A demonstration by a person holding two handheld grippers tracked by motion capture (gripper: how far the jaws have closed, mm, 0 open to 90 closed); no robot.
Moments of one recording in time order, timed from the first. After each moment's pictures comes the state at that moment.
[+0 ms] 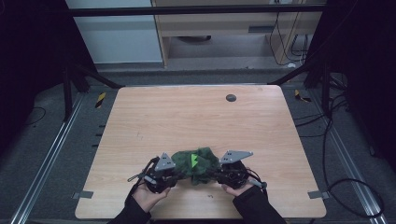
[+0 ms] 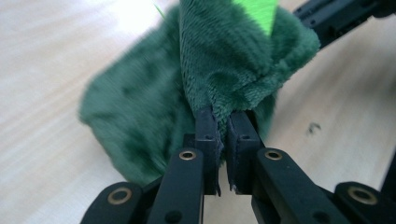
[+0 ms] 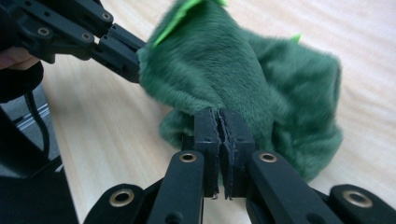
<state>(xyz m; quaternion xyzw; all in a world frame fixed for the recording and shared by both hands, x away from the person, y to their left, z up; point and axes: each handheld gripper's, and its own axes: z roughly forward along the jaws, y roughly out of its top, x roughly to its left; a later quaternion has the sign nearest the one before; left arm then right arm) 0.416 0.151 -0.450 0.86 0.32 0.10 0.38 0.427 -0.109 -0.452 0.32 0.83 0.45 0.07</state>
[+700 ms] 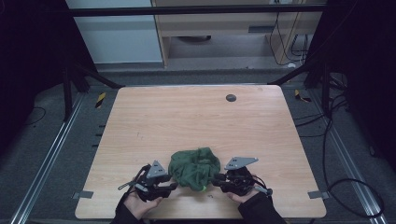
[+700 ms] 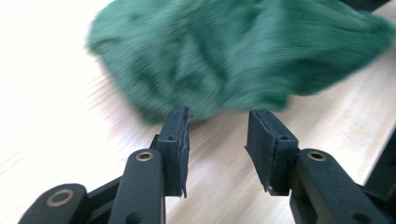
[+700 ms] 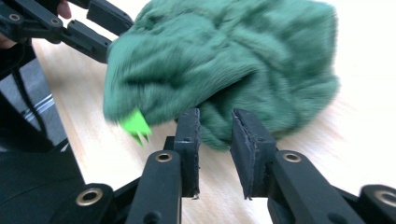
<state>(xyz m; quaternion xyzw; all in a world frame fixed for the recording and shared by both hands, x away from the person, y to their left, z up) 0.406 0.184 -0.457 0.86 0.36 0.10 0.36 0.413 -0.125 -0.460 0.34 0.83 0.43 0.05</state>
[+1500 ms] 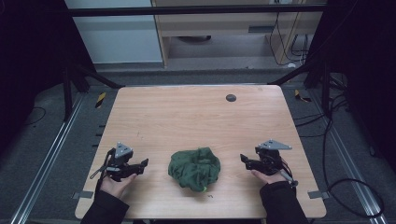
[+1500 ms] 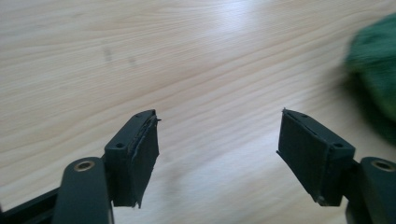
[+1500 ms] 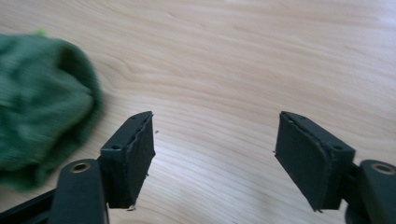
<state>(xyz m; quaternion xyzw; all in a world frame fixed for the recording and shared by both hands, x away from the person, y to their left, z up) 0.461 0.276 -0.469 0.78 0.48 0.23 0.33 0.464 -0.215 -0.474 0.49 0.74 0.41 0.20</state>
